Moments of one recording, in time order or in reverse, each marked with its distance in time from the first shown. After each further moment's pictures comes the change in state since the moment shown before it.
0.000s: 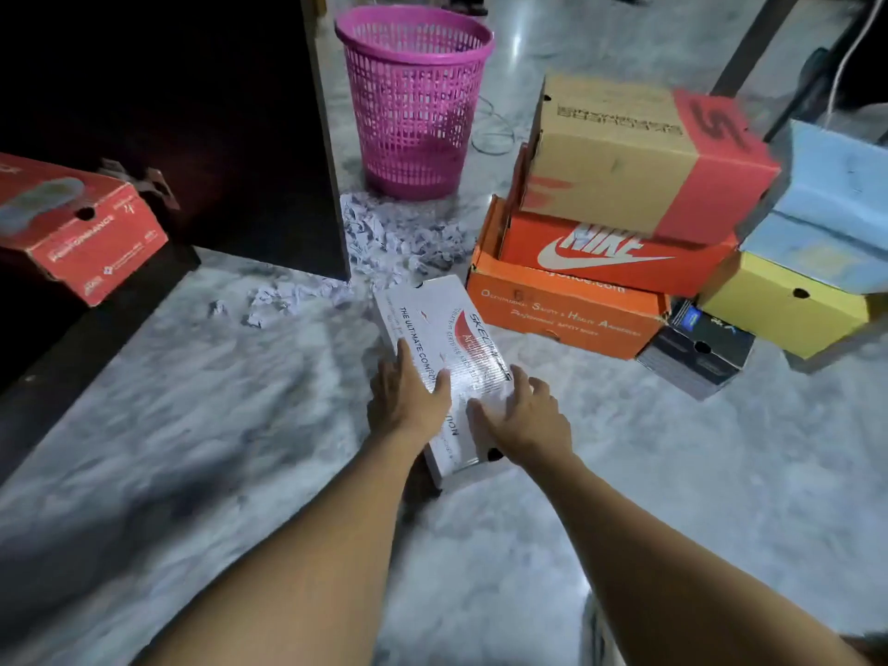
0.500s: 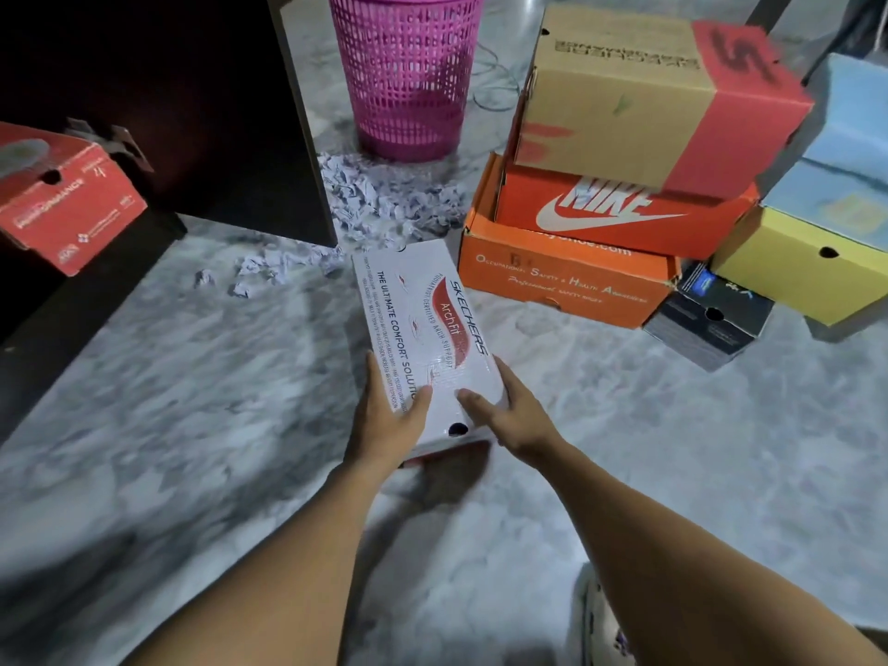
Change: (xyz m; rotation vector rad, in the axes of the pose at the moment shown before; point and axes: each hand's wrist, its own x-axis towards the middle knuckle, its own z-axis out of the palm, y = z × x) left_hand -0.022 -0.056 0.041 -0.361 -0.006 -0.009; right_hand 0.000 0.038 0.021 0.716 -0.229 -0.179
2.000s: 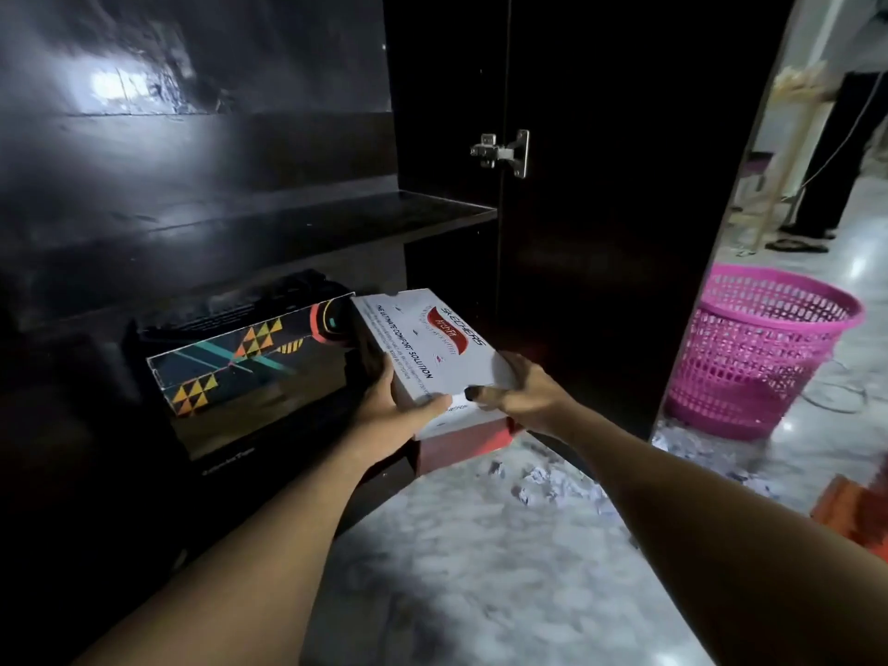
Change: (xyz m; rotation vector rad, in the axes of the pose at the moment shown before) left_hand 0.010 0.074 -0.402 -0.107 0.534 0.089; right_hand 0.115 -0.381 0.233 -0.098 -0.569 -0.502
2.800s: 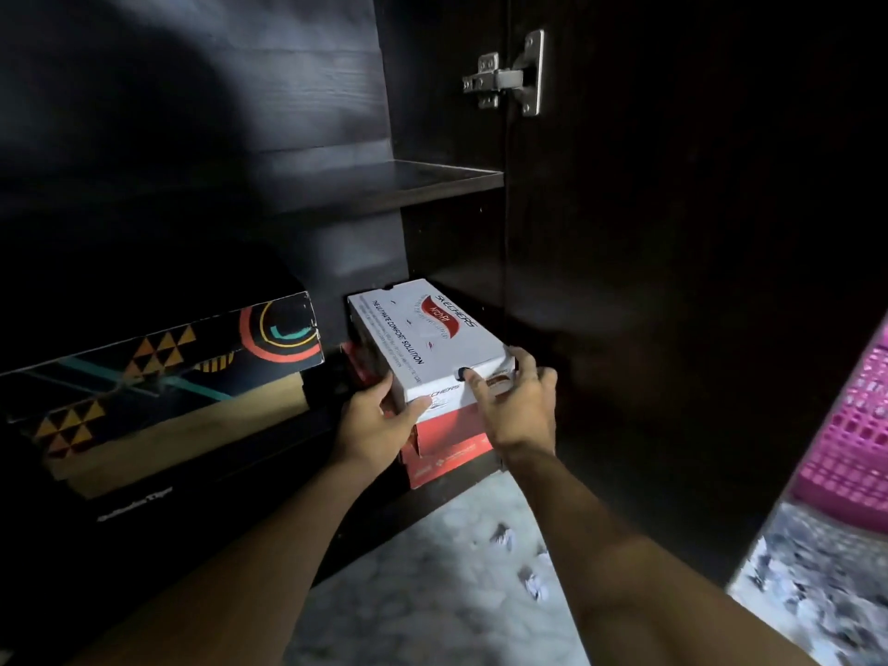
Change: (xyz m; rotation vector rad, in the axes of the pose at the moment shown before) left_hand 0.150 -0.055 0.086 0.060 0.343 0.035; right_hand 0.156 0.095 0.000 -0.083 0.413 -0.113
